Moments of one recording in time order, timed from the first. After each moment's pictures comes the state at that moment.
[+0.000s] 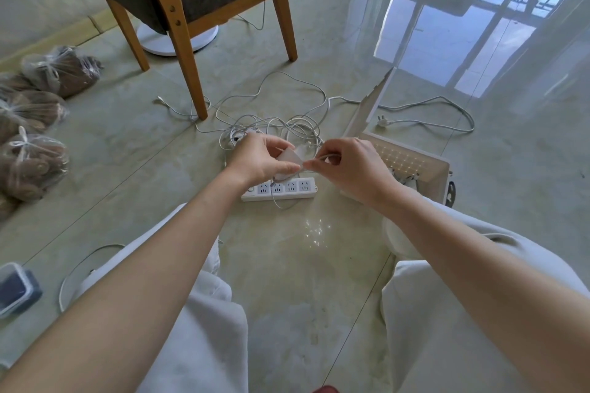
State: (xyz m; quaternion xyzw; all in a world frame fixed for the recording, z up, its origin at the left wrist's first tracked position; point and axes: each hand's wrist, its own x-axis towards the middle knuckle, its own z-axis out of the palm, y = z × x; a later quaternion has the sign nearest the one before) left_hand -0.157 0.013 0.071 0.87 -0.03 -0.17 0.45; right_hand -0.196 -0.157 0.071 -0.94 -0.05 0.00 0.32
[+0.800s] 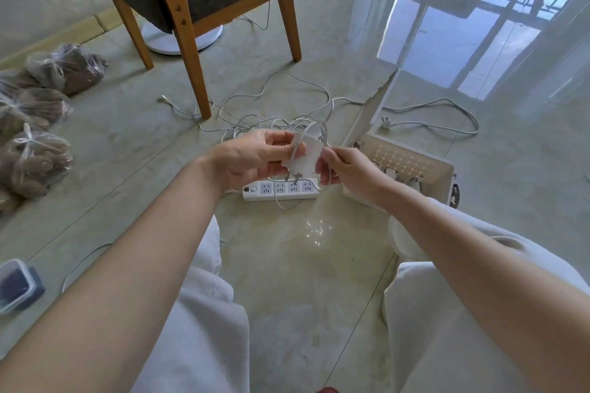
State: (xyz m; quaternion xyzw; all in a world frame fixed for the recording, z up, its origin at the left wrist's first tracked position) left_hand -0.149 0.031 0.086 0.63 -0.03 -0.38 0.67; right_hand -0.182 -0.154 0.047 -0.84 0.00 0.15 0.52
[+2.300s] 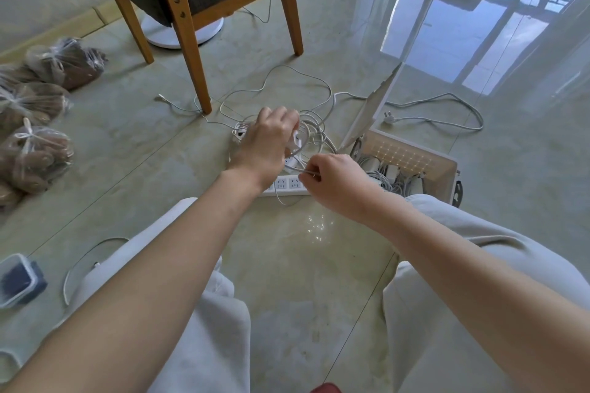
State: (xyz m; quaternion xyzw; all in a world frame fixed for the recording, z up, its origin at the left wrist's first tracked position) left_hand -0.149 0.006 0.064 0.96 -0.22 0.07 0.17; right_hand -0.205 -0.127 0.069 -0.96 -0.08 0.08 0.26
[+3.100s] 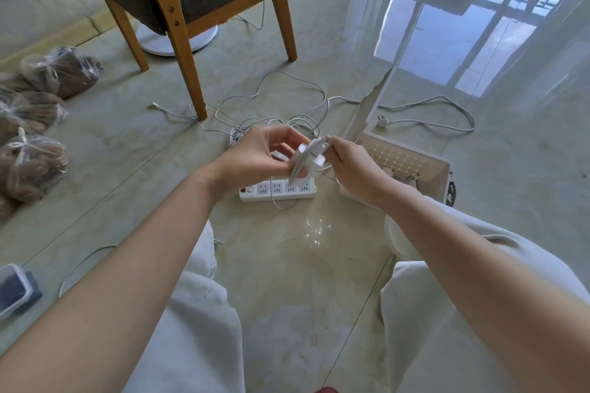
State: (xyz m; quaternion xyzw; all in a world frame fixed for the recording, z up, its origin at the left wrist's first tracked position) left_hand -0.164 0.022 0.094 0.79 -0.20 -0.23 0.54; right_hand -0.187 -0.157 0.066 -0.92 -0.04 0.05 0.40
